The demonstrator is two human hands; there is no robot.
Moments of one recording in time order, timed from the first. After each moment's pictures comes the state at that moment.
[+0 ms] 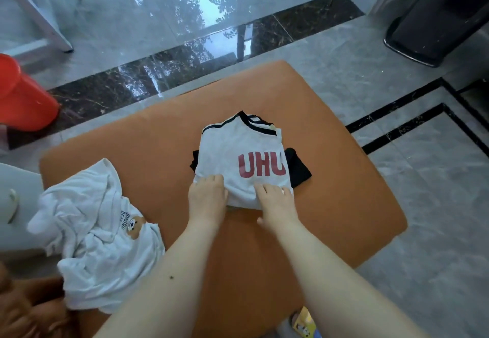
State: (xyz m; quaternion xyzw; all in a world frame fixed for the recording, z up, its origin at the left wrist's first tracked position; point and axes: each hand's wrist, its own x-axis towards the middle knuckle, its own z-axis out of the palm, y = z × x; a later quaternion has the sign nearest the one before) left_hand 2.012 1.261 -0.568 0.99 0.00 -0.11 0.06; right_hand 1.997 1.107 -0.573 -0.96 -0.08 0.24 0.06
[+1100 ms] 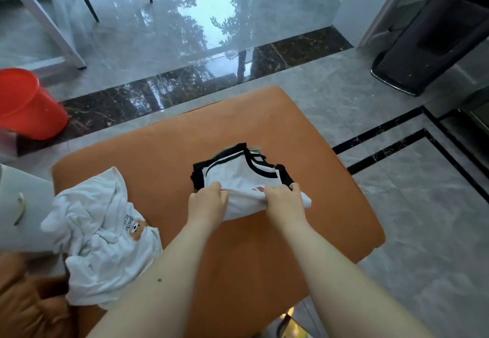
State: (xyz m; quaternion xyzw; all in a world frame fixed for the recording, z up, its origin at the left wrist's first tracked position) left_hand 2.005 1.253 -0.504 0.96 0.07 -0.16 0.22; right_hand 2.004 1.085 -0.493 -0.98 -0.07 0.18 0.01
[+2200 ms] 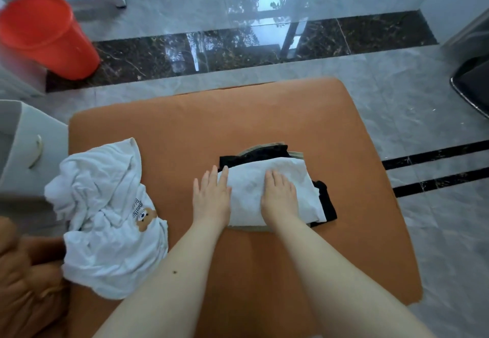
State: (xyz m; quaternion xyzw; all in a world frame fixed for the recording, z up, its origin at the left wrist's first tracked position) left_hand 2.047 1.293 -0.605 0.96 0.15 -0.21 0.13; right_hand 2.089 1.151 -0.589 -0.95 -0.08 0.28 0.06
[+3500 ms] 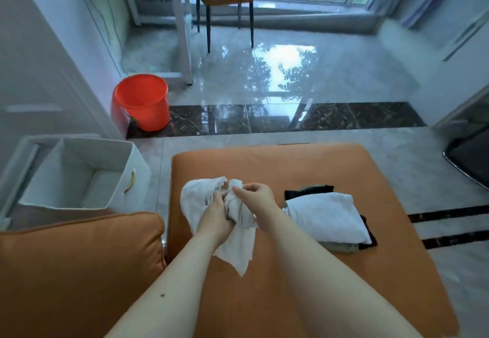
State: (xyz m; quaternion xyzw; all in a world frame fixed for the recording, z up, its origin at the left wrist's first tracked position) left_hand 1.910 1.499 -0.441 0.83 0.24 -0.12 0.49; right_hand 1.977 1.405 -0.406 -0.76 0.12 0.30 0.56
